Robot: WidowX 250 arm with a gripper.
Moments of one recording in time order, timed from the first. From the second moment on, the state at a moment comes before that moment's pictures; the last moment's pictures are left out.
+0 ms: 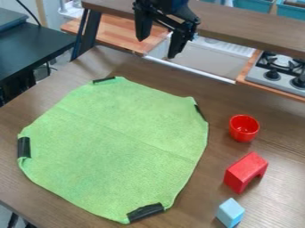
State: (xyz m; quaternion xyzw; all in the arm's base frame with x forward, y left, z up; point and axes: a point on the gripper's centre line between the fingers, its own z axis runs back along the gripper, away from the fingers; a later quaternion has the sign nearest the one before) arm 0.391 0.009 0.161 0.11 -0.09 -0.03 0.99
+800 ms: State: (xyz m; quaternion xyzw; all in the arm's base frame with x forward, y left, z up) arm 0.384 -0.016 0.109 0.10 -0.06 -0.12 0.99
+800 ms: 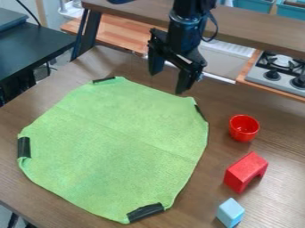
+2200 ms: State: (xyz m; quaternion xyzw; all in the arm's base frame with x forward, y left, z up) arm 0.233 -0.070 0.051 0.10 -0.02 -0.45 0.89
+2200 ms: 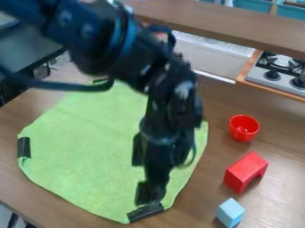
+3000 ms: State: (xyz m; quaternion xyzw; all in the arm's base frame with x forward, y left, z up) arm 0.236 -0.065 -0.004 0.16 -0.02 -0.49 0.86
